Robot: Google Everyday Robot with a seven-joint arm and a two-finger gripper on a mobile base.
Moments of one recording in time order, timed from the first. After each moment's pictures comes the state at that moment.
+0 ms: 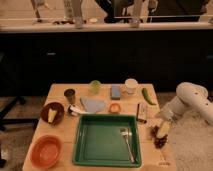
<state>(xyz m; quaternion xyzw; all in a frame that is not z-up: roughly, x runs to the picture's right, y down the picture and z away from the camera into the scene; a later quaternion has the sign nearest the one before) 0.295 0.207 0.771 -0.41 -0.12 0.18 0.88</state>
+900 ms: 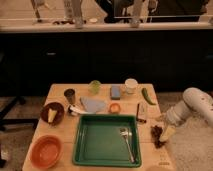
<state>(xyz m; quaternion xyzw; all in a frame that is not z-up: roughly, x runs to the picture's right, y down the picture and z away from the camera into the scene) 0.307 0.230 0.784 -0.42 -0.20 0.17 0.87</state>
